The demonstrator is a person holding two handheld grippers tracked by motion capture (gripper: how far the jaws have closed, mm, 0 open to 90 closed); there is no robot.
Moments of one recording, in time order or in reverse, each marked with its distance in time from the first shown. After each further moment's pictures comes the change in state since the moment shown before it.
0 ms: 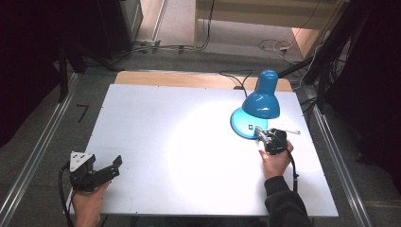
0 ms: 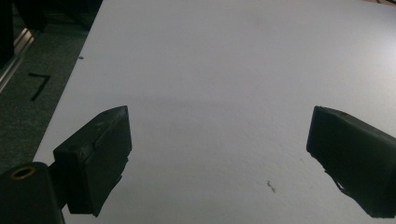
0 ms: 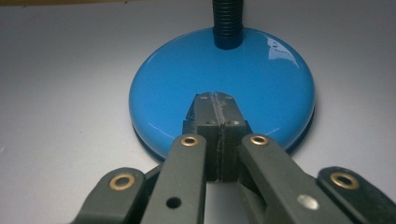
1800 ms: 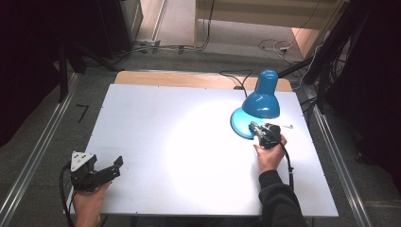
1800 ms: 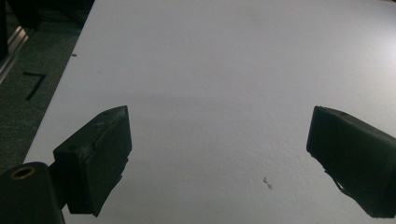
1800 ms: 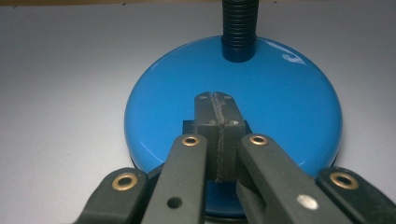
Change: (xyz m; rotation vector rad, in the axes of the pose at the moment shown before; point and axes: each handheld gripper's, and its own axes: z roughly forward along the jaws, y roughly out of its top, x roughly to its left) left arm -0.001 -0.001 0.001 0.012 -0.011 0.005; right arm 0.005 0.008 0.024 0.000 -0.002 -0.015
